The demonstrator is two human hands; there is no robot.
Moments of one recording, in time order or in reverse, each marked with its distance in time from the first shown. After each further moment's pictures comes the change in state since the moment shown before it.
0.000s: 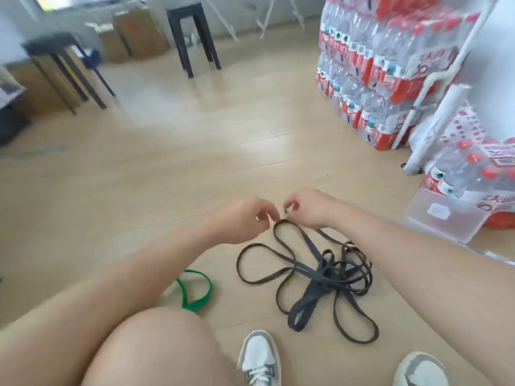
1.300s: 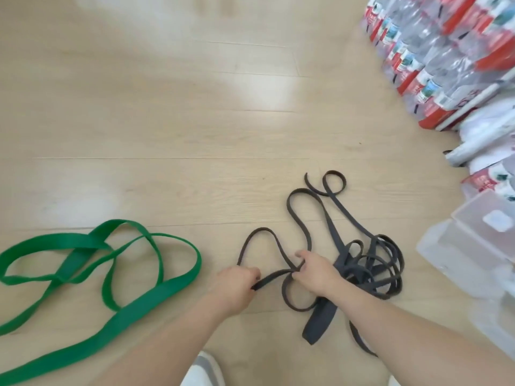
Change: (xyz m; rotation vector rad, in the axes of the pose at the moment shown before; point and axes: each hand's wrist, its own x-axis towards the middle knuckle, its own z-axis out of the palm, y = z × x) left_hand 0.026 -0.179 0.255 0.046 -0.211 -0.172; right_hand 0.086 0.060 0.235 0.066 -0.243 0.353
